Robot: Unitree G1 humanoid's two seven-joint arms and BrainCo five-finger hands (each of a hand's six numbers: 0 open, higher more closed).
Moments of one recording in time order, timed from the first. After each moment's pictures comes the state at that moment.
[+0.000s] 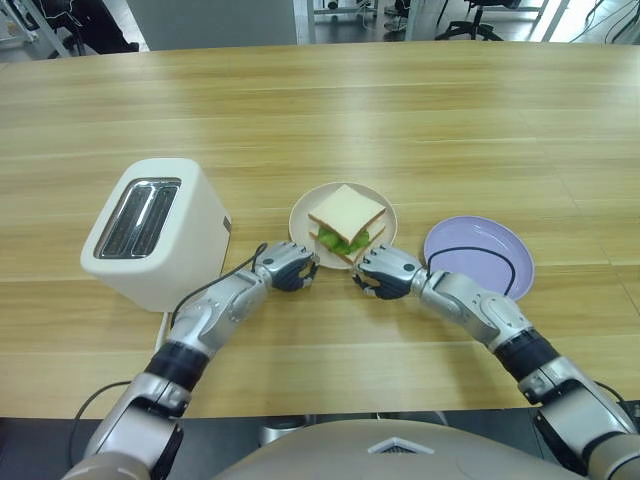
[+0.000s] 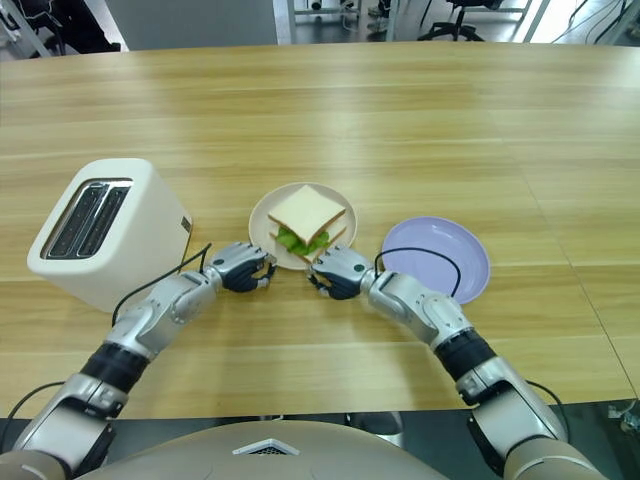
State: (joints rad) left arm -0.28 0.49 -0.39 0.36 0.82 -0.31 -0.16; right arm -0.38 -0.44 0.56 0.37 -0.97 -0.48 0.02
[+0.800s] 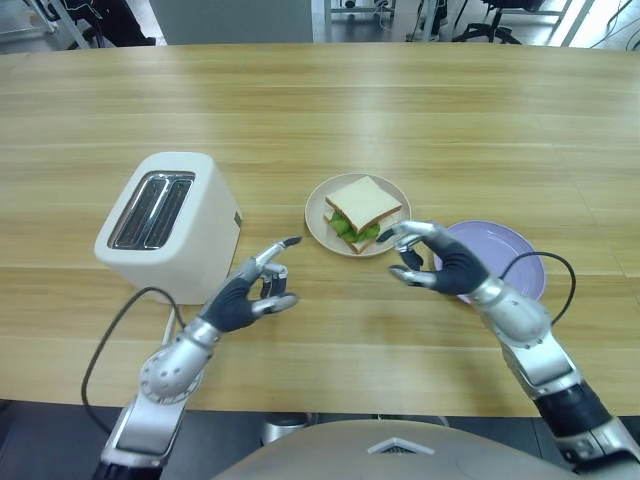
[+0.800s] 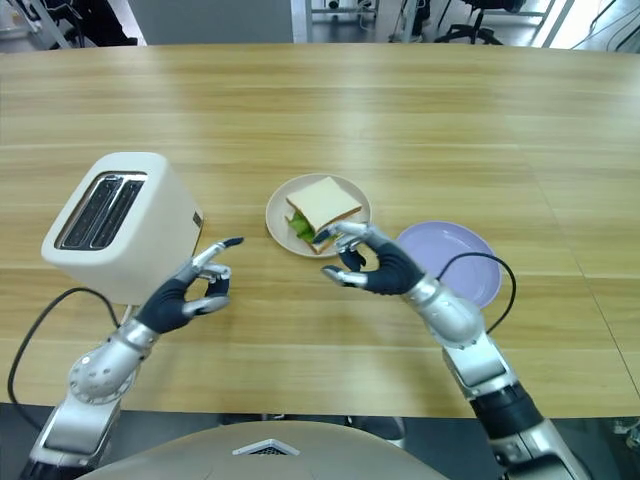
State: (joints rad) left arm 0.46 0.47 -0.04 -0.44 -0.12 -0.39 -0.29; right arm 0.07 -0.53 0.29 -0.23 0.32 -0.51 0.35
